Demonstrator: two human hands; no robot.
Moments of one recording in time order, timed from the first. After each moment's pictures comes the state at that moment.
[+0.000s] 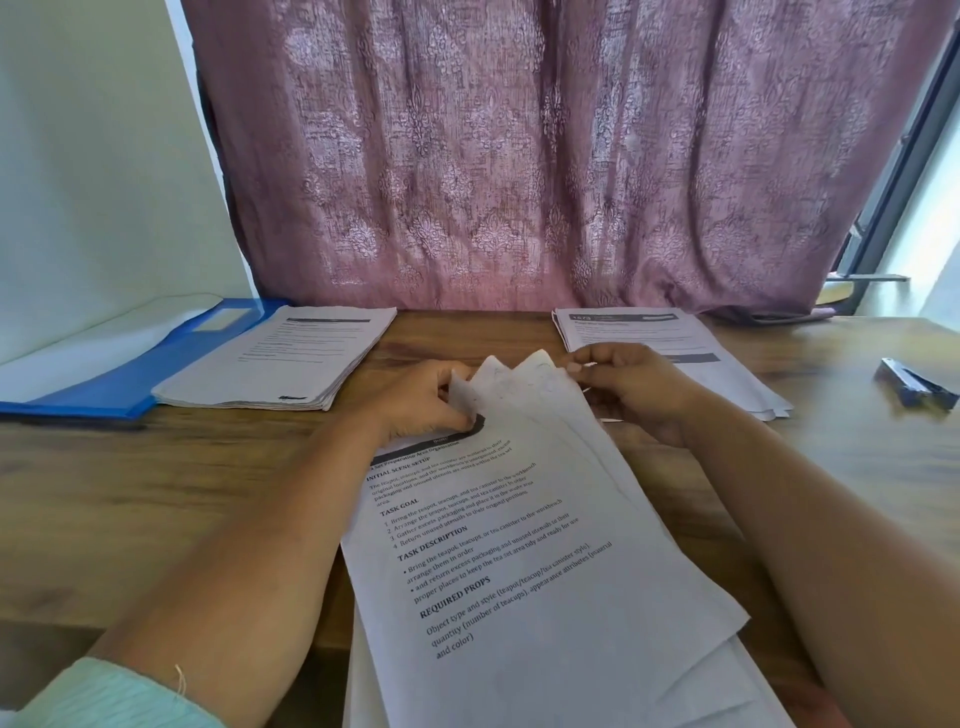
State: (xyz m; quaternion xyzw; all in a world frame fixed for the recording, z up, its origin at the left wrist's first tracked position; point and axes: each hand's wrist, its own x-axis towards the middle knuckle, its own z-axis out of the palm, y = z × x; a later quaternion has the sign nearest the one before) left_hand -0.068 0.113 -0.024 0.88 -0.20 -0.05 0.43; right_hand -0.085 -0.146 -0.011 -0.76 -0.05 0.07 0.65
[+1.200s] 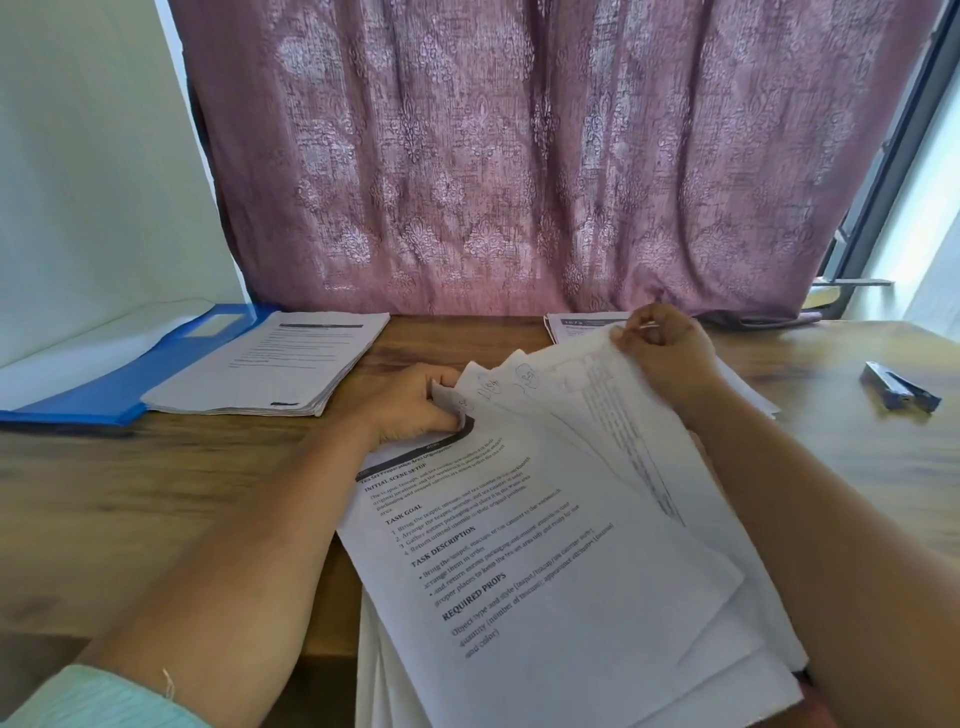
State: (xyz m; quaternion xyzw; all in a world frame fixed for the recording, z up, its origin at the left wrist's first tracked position) left_hand -0.072 0.113 -0.018 0.89 -0.18 -0.05 0.41; right_hand -0.062 -0.181 -0.008 -0.79 0.00 -0.24 0.57
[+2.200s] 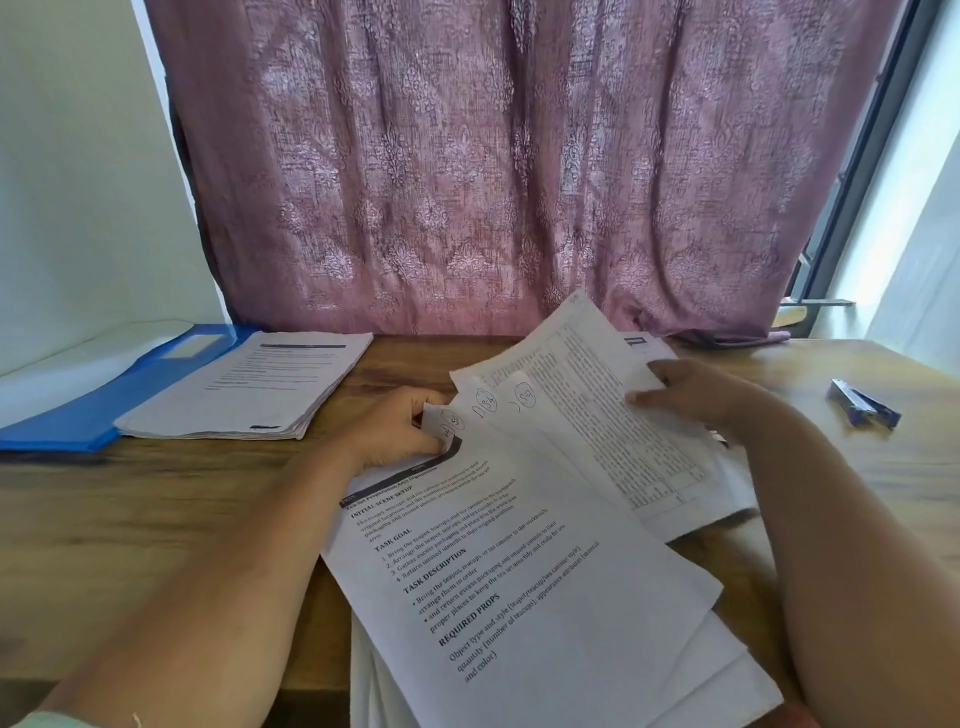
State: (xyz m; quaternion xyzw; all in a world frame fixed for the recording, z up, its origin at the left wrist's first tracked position) left_hand -0.068 0.112 -0.022 0.90 -0.19 -0.04 0.40; right_hand -0.073 -0.239 0.006 -0.92 0.02 0.02 0.40
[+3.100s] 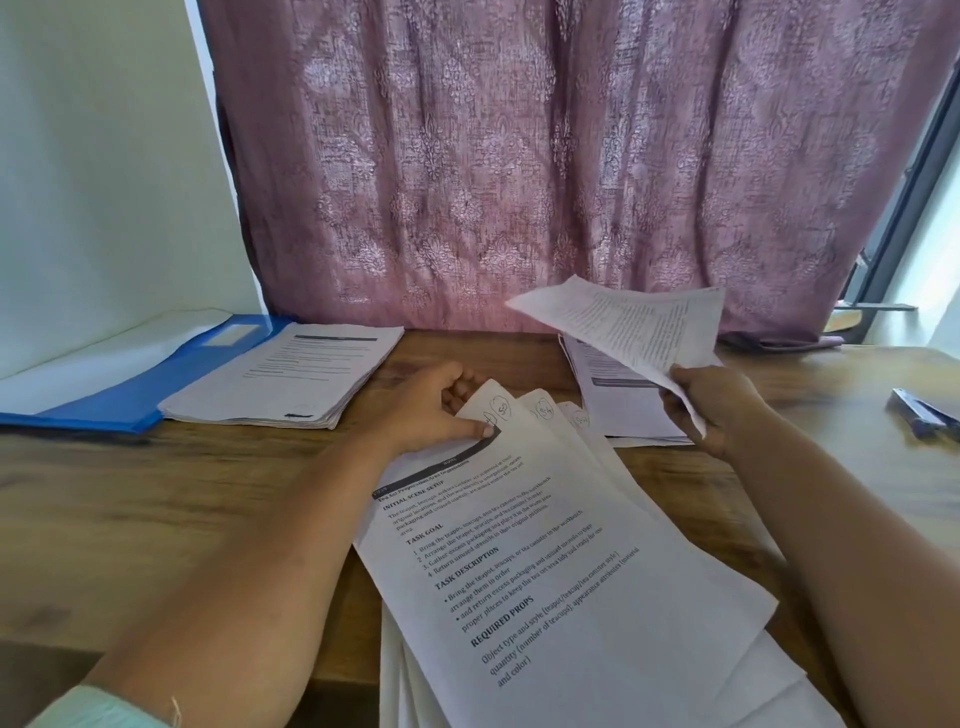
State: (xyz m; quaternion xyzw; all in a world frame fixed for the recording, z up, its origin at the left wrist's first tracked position) left_hand -0.058 0.112 -0.025 0.89 -0.20 0.06 0.41; right_hand -0.070 -0.190 -0.006 -0.52 0.16 -0.06 0.84
